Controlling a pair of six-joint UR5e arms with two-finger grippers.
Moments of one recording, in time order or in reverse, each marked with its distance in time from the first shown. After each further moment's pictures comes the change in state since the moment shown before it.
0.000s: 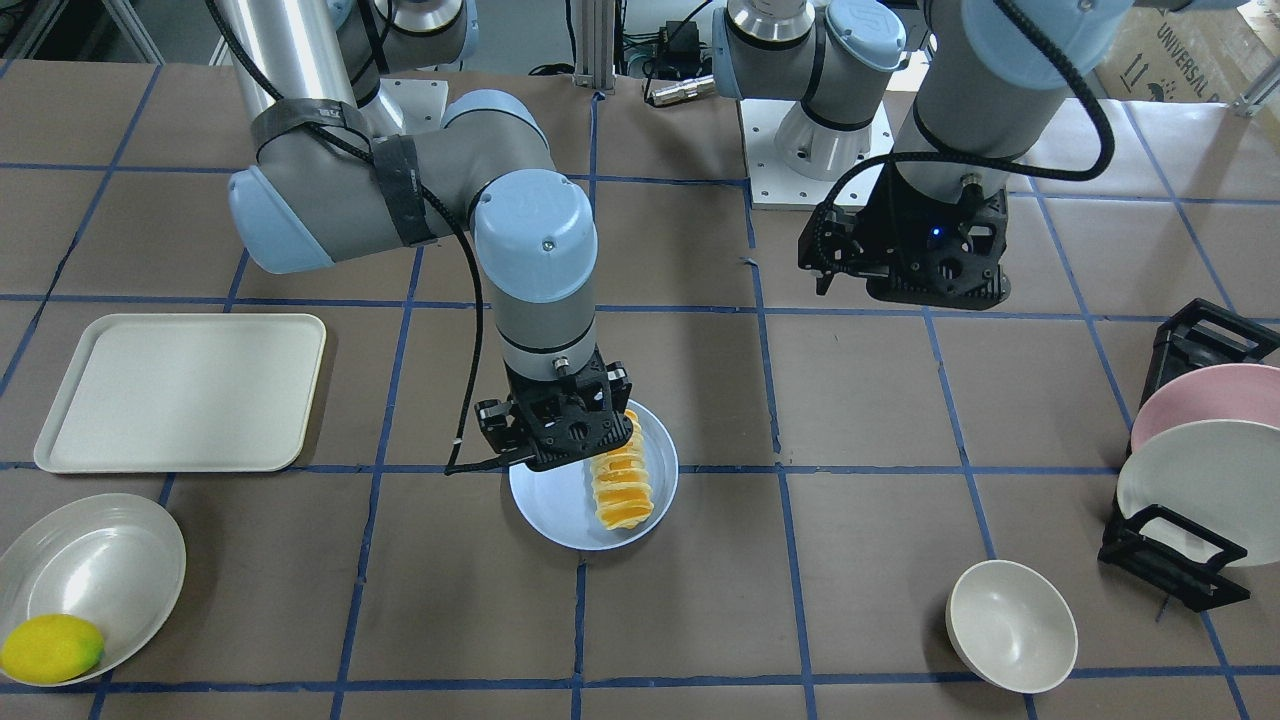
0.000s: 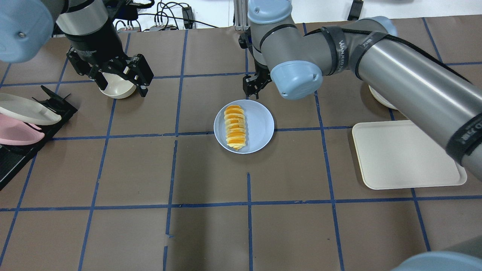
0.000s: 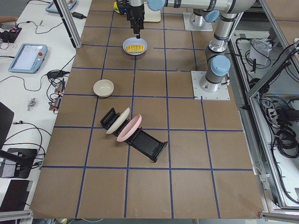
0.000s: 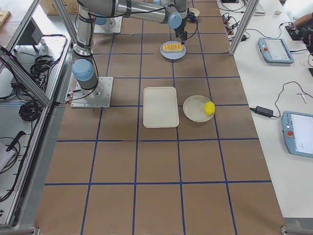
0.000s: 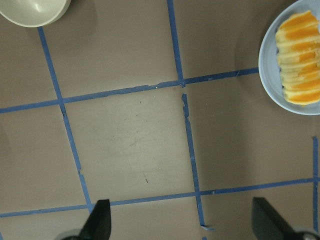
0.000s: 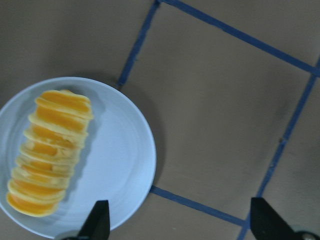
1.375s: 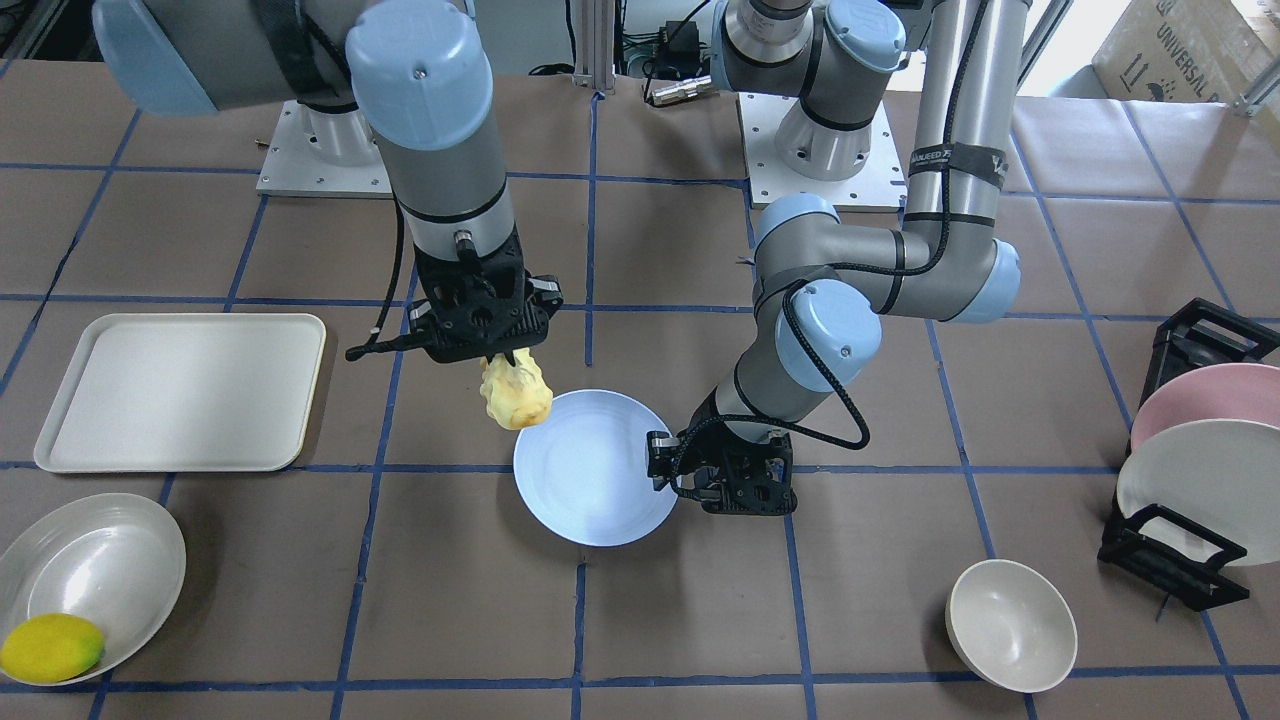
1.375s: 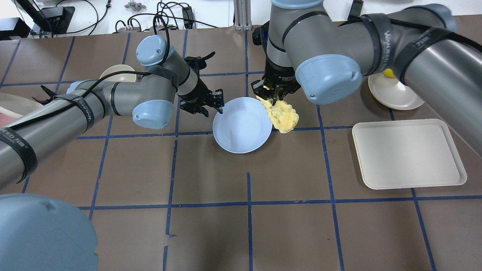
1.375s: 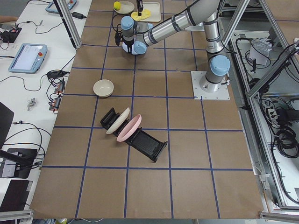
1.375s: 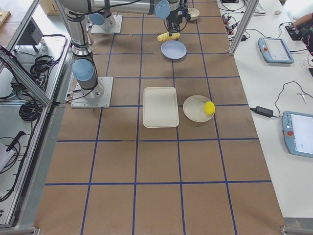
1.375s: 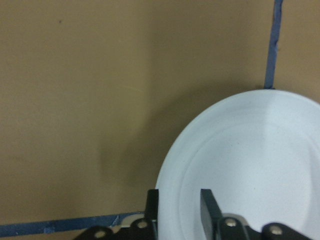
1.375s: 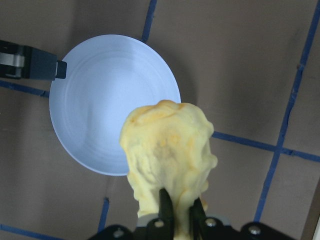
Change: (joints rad) left arm -0.088 -0.355 -0.308 0.837 -0.329 -0.382; right arm 0.024 -0.130 0.057 0.121 0.119 0.205
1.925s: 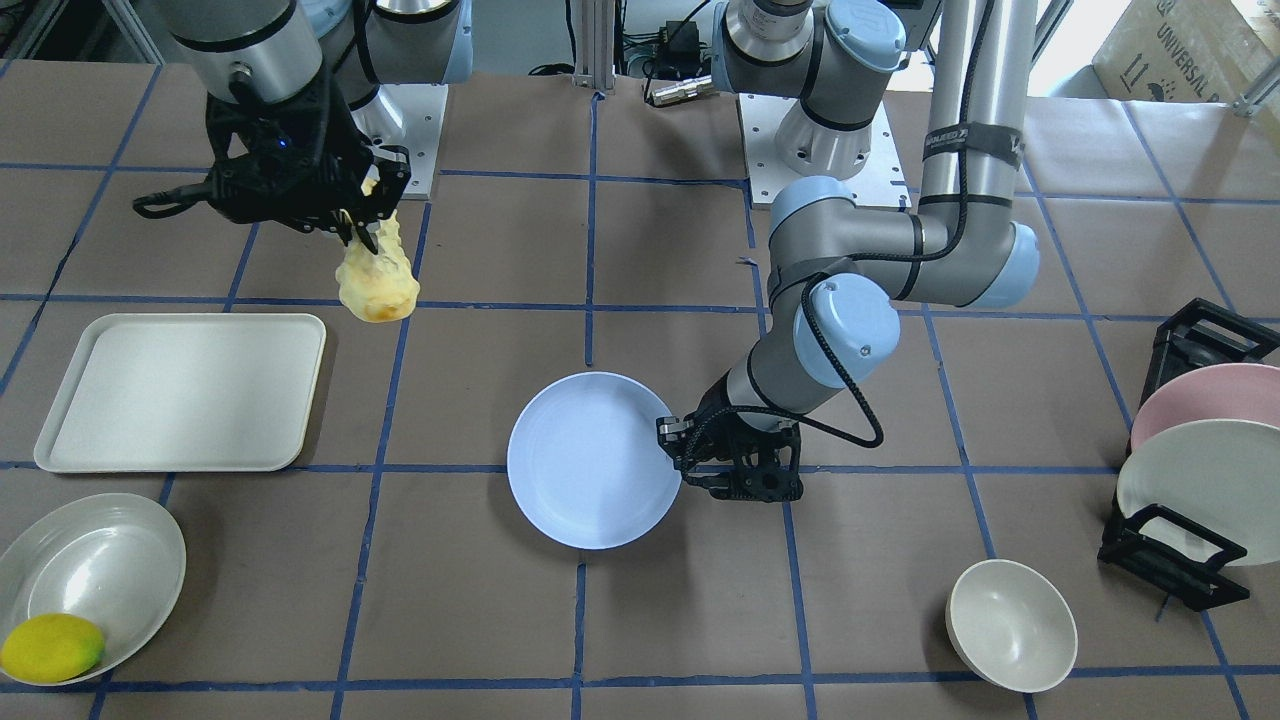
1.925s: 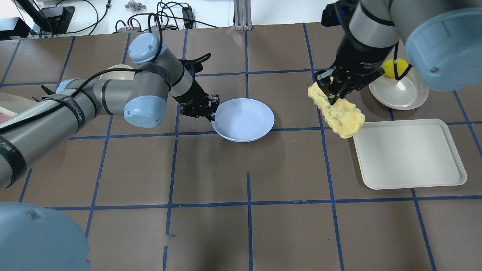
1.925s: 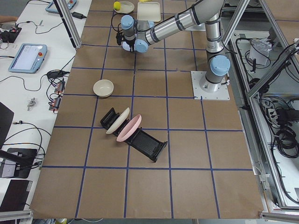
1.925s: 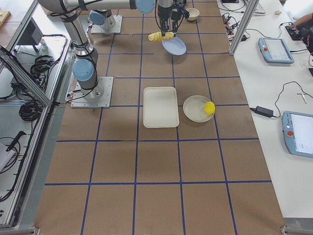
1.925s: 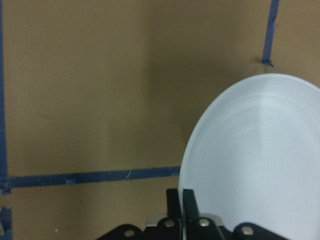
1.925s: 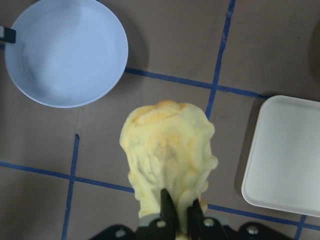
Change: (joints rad) left arm 0.003 -0.002 -0.007 -0.072 -0.040 0.003; right arm -0.174 -0.230 0.020 0.273 0.031 -0.128
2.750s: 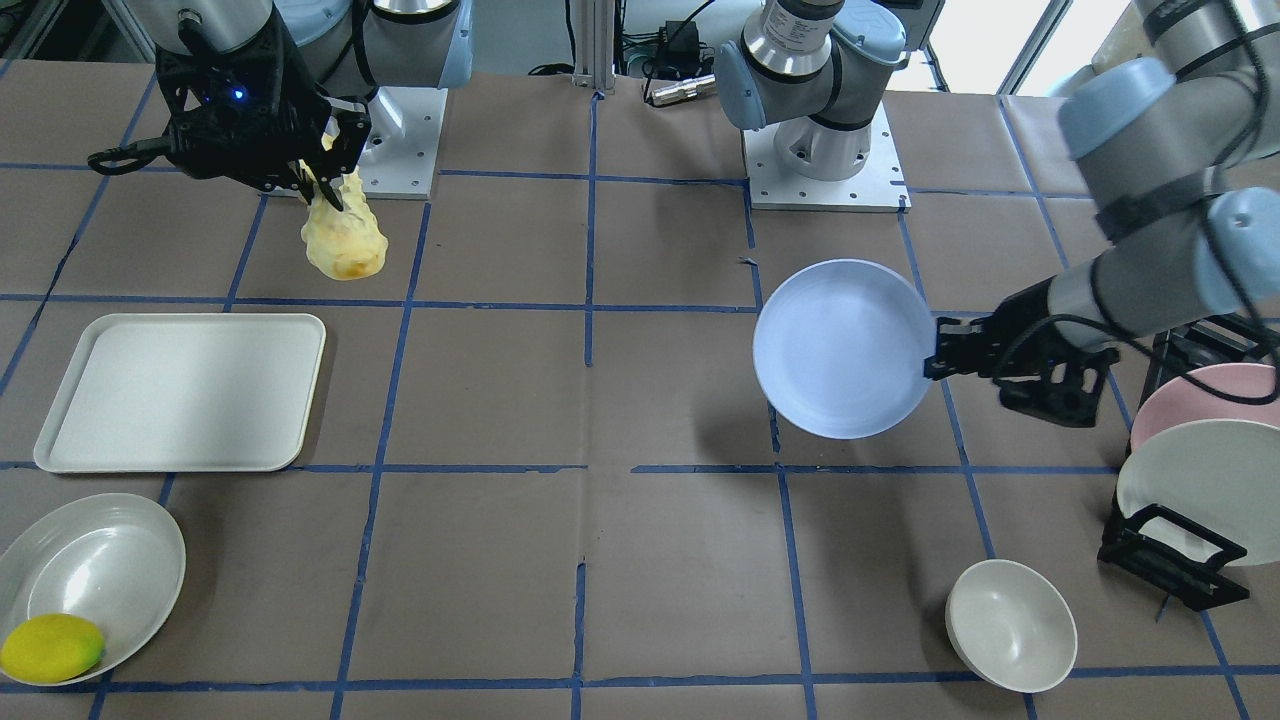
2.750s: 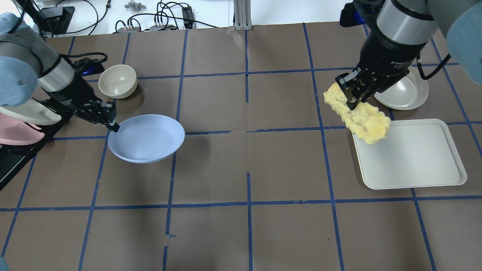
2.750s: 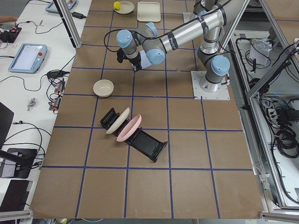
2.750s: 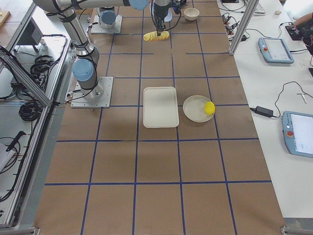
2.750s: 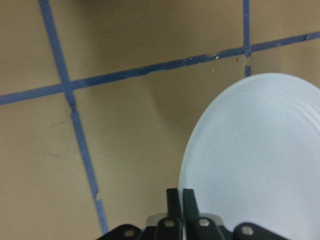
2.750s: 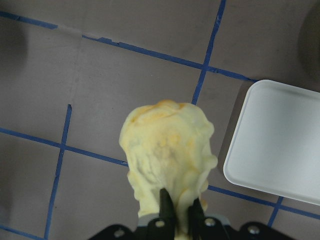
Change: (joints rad) left arm 0.354 0.221 0.014 -0.509 0.114 0.556; right arm -0.099 -0.087 -0.009 0.136 0.002 -0.170
